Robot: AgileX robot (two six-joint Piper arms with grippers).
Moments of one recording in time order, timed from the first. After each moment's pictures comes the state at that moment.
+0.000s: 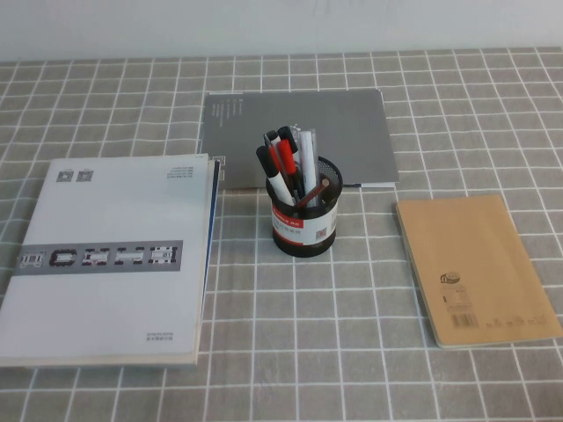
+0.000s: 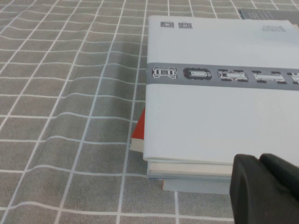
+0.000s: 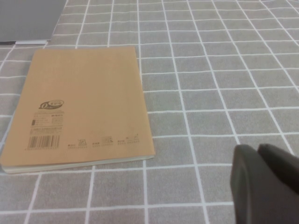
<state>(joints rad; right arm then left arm) 0.01 -0.01 0.03 -0.06 0.38 0.11 0.03 -0.01 0.03 -0.21 0.38 0.22</state>
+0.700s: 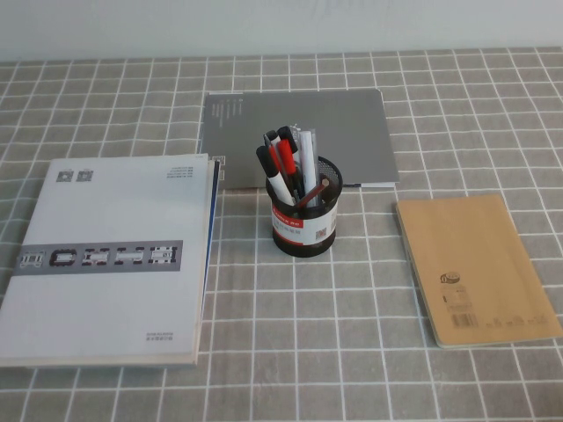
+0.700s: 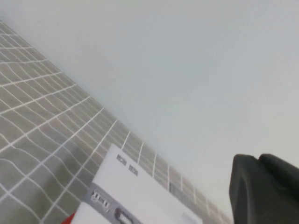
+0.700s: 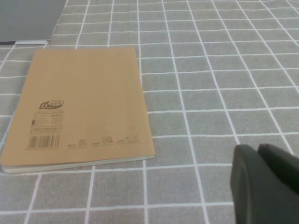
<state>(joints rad) 0.01 -0.01 0.03 -0.06 0.38 0.11 0.03 -0.01 0.03 -0.63 -0.04 -0.06</state>
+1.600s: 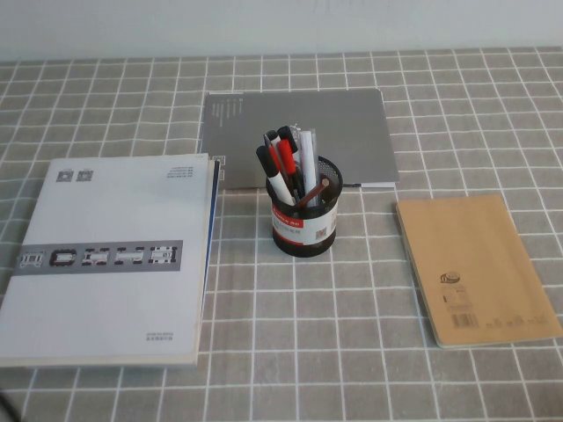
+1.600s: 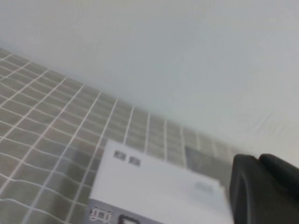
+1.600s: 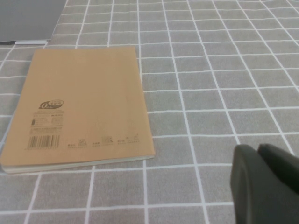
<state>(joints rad) 0.01 -0.01 0.03 -0.06 0.38 0.11 0.03 0.24 -0.27 -0.54 0.16 0.11</state>
